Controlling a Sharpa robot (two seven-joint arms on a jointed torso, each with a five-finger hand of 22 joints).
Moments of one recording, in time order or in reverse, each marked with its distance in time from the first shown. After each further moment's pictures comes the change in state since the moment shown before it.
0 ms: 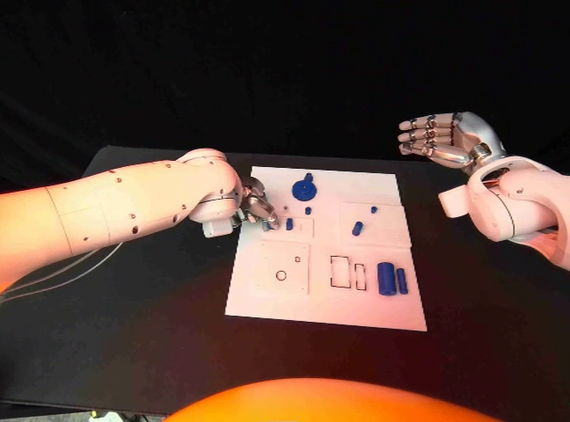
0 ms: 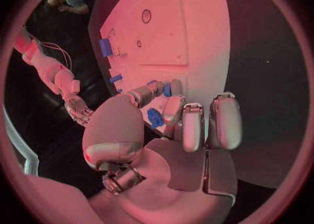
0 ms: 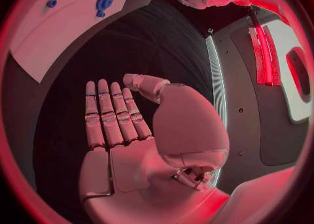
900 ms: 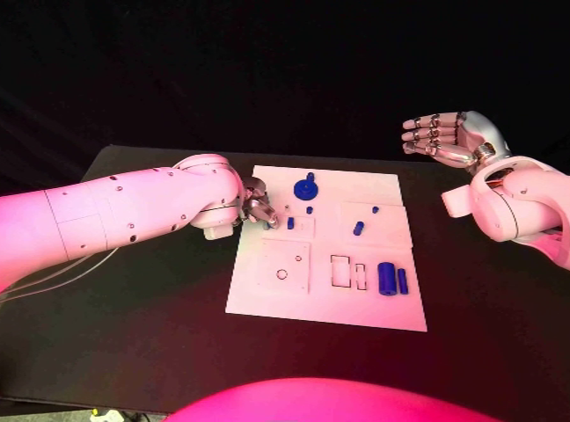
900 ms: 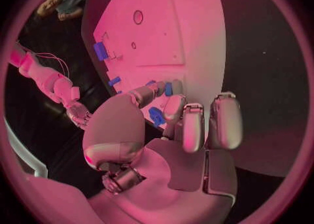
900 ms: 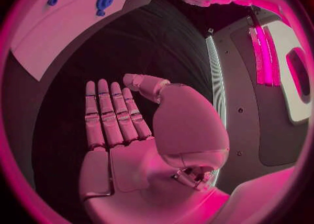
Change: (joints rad) left arm -0.005 -0.024 -0.010 0.057 -0.108 -0.065 0.007; left_hand 0.020 -0.001 0.000 0.000 -0.011 -0.010 0.005 -0.039 0.001 -0.019 0.005 -0.008 0.000 0.008 0.009 0.000 0.000 0.000 -0.004 0.003 0.000 0.000; right arm 0.002 -0.003 0.000 0.002 0.000 -0.009 0.002; right_hand 0.000 0.000 0.000 0.000 0.000 0.000 0.000 0.000 0.001 0.000 0.000 0.000 0.000 0.000 0.000 0.000 0.007 0.000 0.000 0.000 0.000 0.016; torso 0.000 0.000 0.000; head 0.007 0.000
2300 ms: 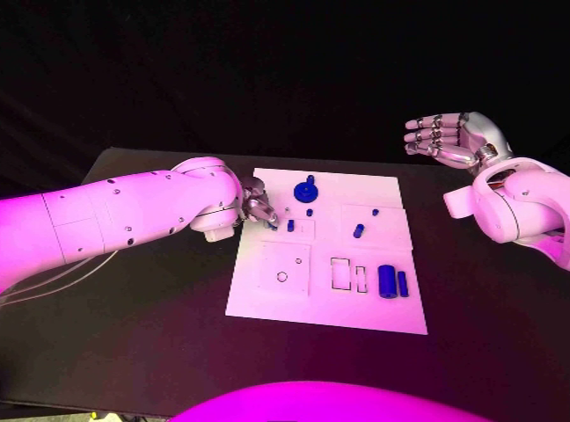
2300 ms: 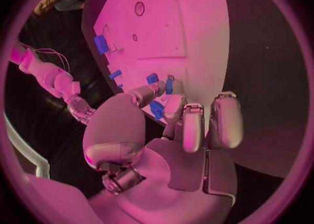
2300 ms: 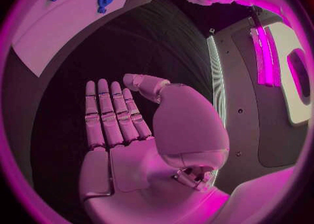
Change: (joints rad) left arm 0.000 -0.010 0.000 0.009 0.009 -0.059 0.012; left_hand 0.018 -0.008 0.000 0.000 -0.007 -0.002 0.002 -0.031 0.000 0.000 0.000 -0.008 -0.021 0.000 0.000 0.000 0.000 0.000 -0.002 0.002 -0.012 0.000; right arm 0.005 -0.005 0.000 0.002 -0.002 -0.014 -0.004; right_hand 0.000 0.000 0.000 0.000 0.000 -0.010 -0.004 0.000 0.000 0.005 -0.005 0.011 0.000 0.000 0.000 0.012 0.010 0.000 0.000 0.000 0.000 0.021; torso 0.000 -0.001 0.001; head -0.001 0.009
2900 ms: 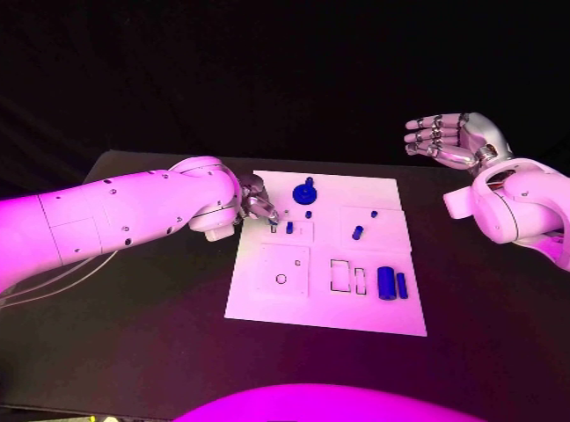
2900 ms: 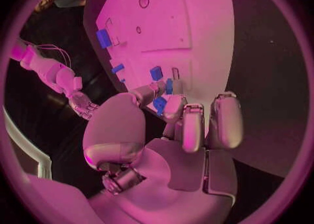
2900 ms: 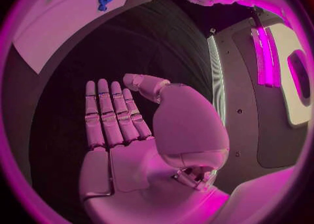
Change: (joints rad) left arm 0.004 -0.004 0.009 0.003 0.008 -0.033 0.015; left_hand 0.000 0.000 0.000 0.000 0.000 -0.001 0.001 0.000 0.000 0.000 0.000 0.000 0.000 0.000 0.000 0.000 0.000 0.000 0.000 0.000 0.000 0.000; right arm 0.003 -0.004 0.000 0.003 -0.003 -0.012 -0.001; right_hand 0.000 0.000 0.000 0.000 -0.008 -0.004 -0.003 0.010 0.001 0.000 0.000 0.011 0.000 0.000 0.000 0.000 0.010 0.000 0.000 0.000 0.000 0.026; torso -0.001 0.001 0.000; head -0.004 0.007
